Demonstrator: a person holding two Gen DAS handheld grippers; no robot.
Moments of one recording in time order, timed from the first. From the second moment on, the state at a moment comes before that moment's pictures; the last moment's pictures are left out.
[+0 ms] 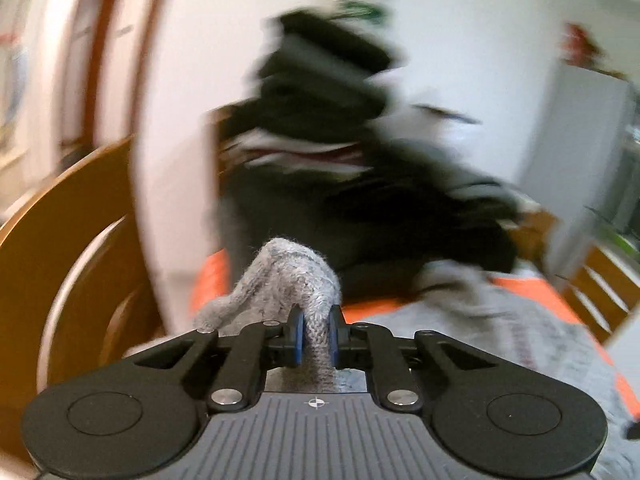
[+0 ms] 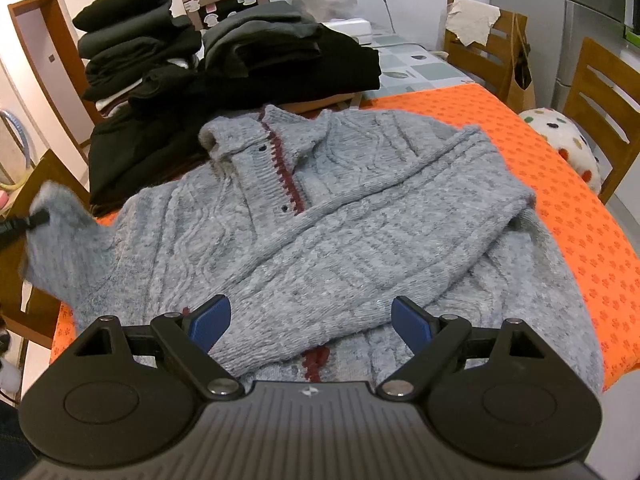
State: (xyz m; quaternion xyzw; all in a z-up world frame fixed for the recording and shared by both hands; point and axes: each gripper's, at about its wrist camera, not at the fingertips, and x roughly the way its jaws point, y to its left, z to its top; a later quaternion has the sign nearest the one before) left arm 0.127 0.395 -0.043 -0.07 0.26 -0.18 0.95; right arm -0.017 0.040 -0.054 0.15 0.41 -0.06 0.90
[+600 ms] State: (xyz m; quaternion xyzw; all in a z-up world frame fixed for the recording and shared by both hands) left arm 0.134 0.357 -0.063 -0.06 0.35 -0.27 0.89; right arm -0.014 0.040 -0.054 0.15 0.41 -0.06 0.90
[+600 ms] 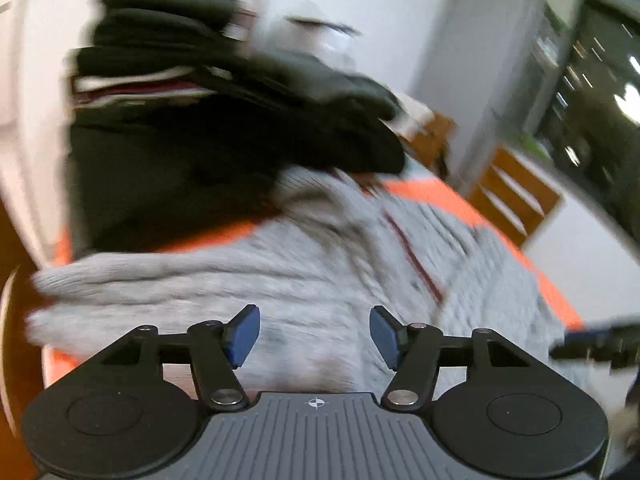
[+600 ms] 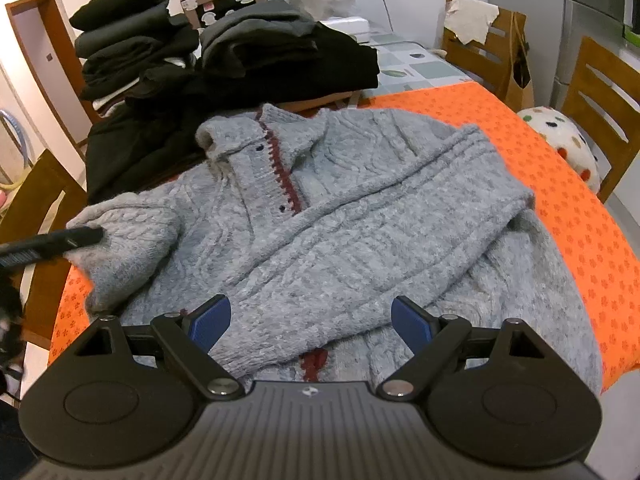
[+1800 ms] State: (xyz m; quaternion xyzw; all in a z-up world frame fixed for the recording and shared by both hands) left arm 0.184 0.414 -0.079 -0.12 0.32 -0.07 0.94; right arm -0.007 0.046 -0.051 0.14 0.42 -0.07 0.90
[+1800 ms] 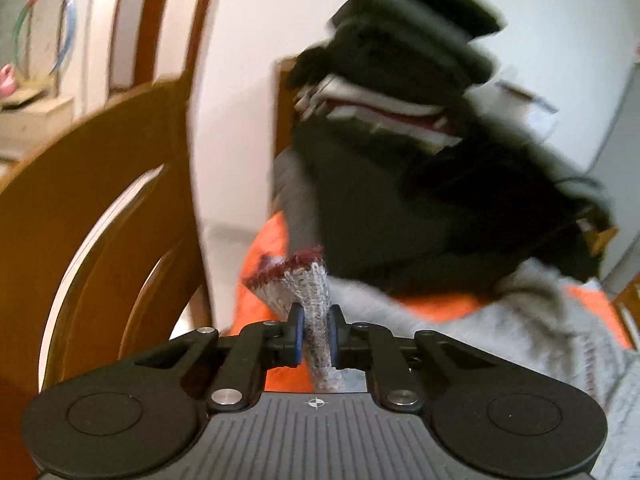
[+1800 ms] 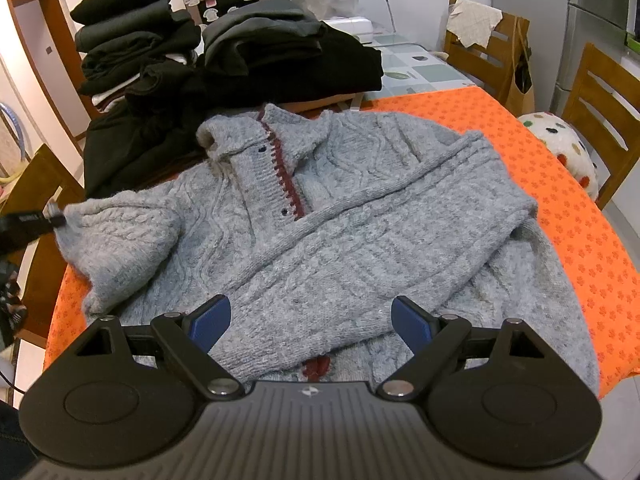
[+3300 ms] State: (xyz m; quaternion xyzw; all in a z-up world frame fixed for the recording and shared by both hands) left arm 0.110 0.306 -0.026 -0.03 0.30 -0.42 0.85; right arm -0.018 0.032 -0.050 0.20 0.39 -0.08 0.90
